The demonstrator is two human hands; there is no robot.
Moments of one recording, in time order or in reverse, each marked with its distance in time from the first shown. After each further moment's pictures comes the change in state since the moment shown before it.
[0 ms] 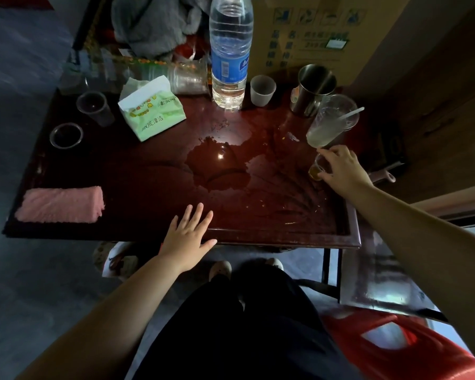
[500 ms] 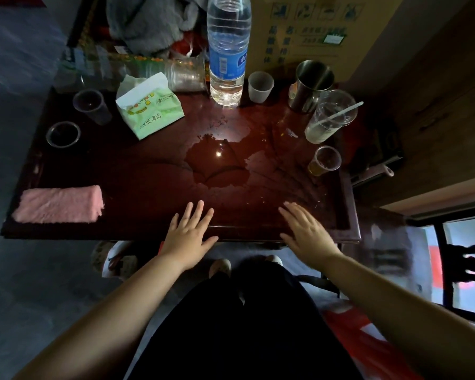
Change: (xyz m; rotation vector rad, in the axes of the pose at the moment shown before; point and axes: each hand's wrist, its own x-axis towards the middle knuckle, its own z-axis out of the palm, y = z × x) left_hand -0.002 -0.002 0.004 -0.060 0.038 0.007; right_hand -0.118 -0.040 0.097 0.003 -0.061 -0.319
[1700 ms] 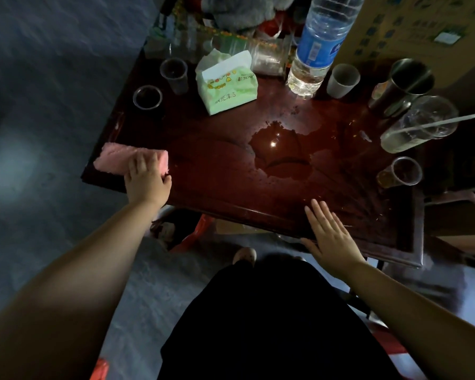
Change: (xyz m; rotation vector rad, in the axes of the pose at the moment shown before) left_hand -0.025 -0.170 -0.019 -0.224 0.406 -0.672; right_hand 0.024 -0.050 0.018 -0.210 -0.187 -0.099
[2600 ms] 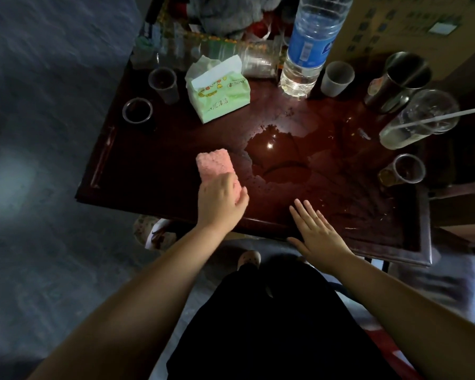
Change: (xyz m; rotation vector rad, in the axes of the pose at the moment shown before) left_hand -0.049 0.122 0.018 -0.229 0.192 0.506; right_hand 0.033 -0.020 0.004 0.018 -0.057 -0.055
